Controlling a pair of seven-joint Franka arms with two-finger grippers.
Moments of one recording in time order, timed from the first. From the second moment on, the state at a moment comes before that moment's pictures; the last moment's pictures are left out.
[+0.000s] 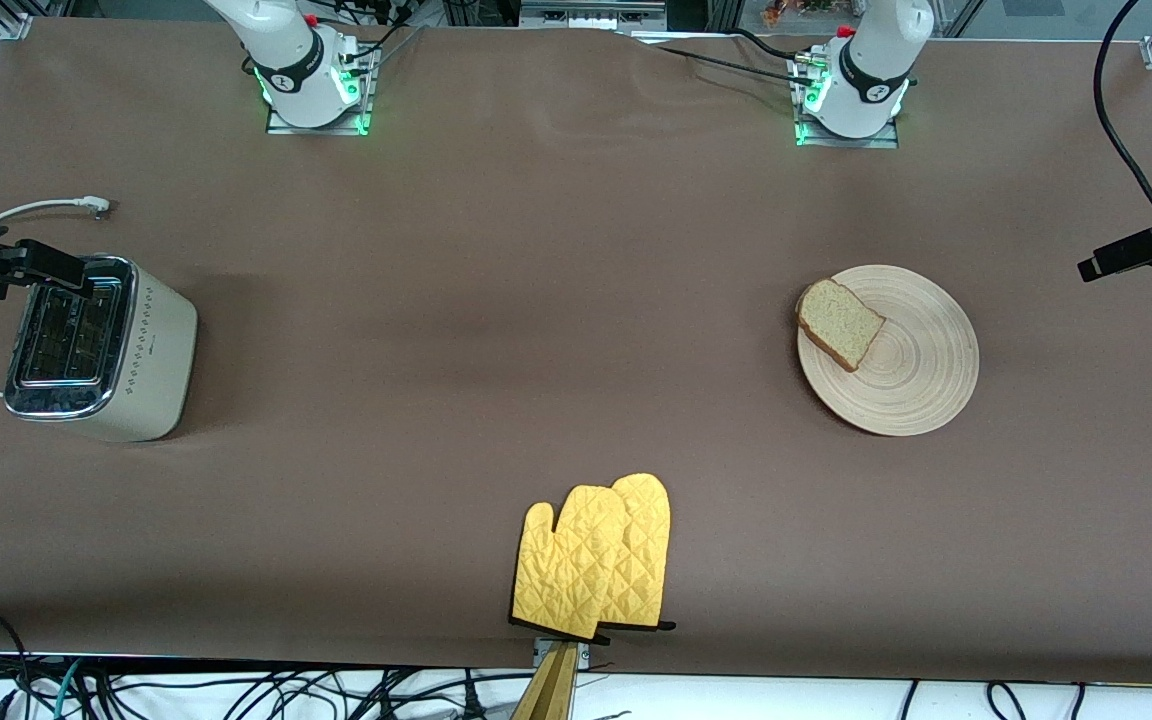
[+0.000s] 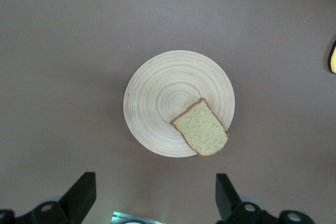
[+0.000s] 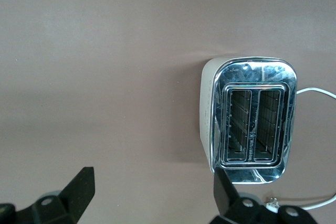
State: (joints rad) left arm -0.04 0.15 0.19 -1.42 -0.09 1.41 -0.15; right arm -0.05 0.19 0.00 -1.44 0.00 1.55 -0.07
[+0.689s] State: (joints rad) left arm -0.04 0.15 0.18 -1.43 -0.09 1.40 -0.15; right arm -0.05 0.19 0.00 -1.44 0.00 1.55 -0.07
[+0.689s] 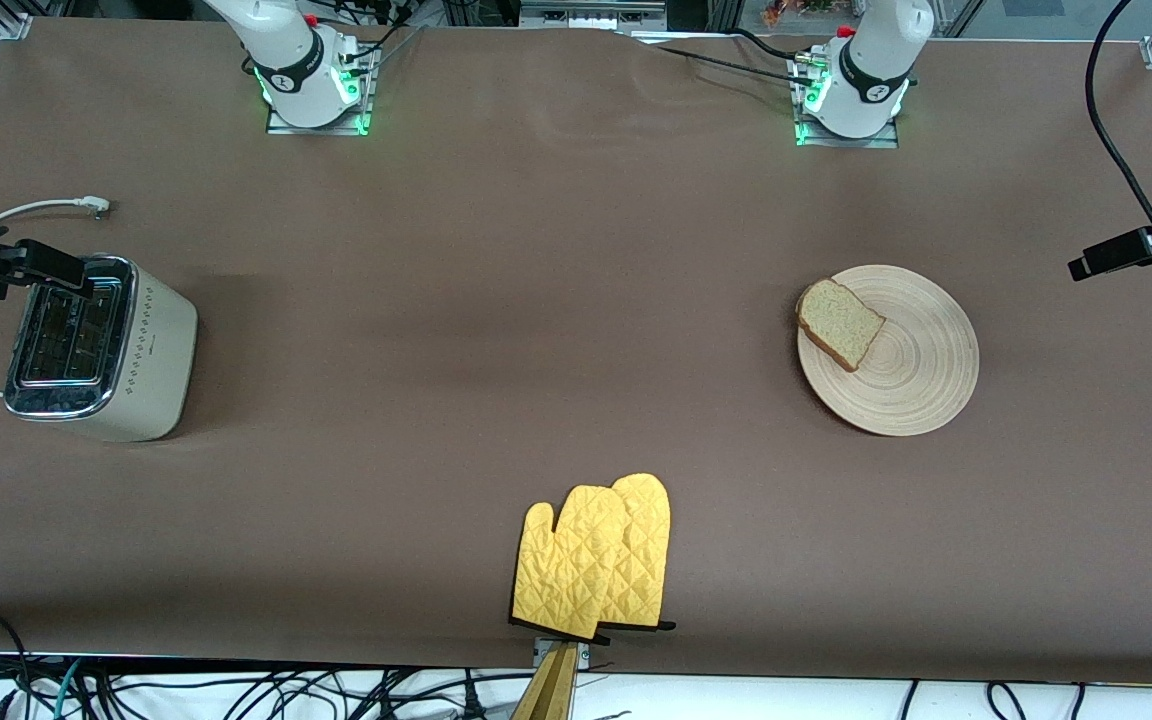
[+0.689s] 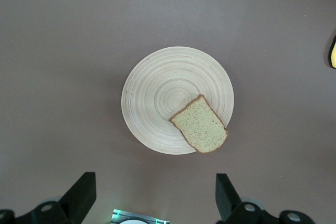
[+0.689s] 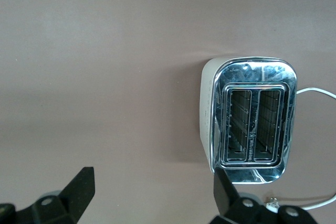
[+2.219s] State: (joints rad) left arm 0.20 0.27 0.20 -1.45 -0.32 1.38 0.09; right arm -0.05 0.19 0.00 -1.44 0.00 1.55 -0.07
